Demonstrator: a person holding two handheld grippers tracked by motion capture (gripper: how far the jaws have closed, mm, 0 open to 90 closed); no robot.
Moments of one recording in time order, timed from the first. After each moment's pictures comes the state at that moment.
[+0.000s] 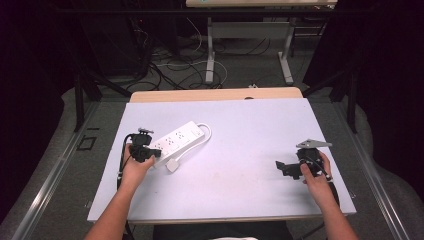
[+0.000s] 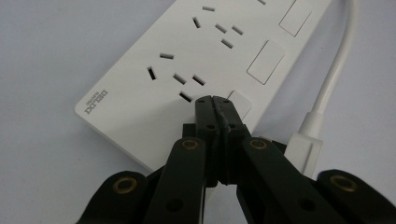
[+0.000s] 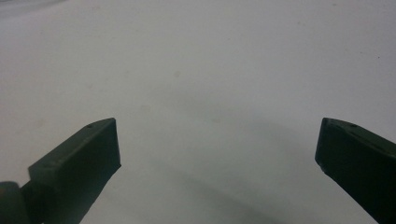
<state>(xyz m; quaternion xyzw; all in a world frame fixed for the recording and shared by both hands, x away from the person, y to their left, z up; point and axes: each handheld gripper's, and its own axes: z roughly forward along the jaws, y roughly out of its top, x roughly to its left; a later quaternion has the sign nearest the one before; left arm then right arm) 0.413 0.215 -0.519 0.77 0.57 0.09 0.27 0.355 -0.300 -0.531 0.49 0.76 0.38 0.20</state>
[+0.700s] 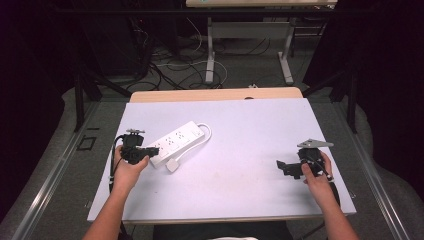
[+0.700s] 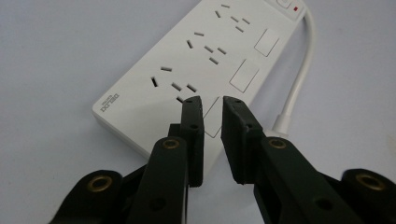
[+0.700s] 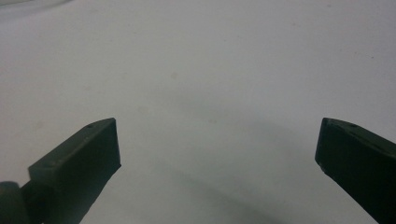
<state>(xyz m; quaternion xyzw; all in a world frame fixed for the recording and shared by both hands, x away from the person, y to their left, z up) 0.390 0.233 -0.499 0.75 0.57 0.09 0.33 0.354 -0.301 -0.529 0.49 0.76 0.38 0.20</state>
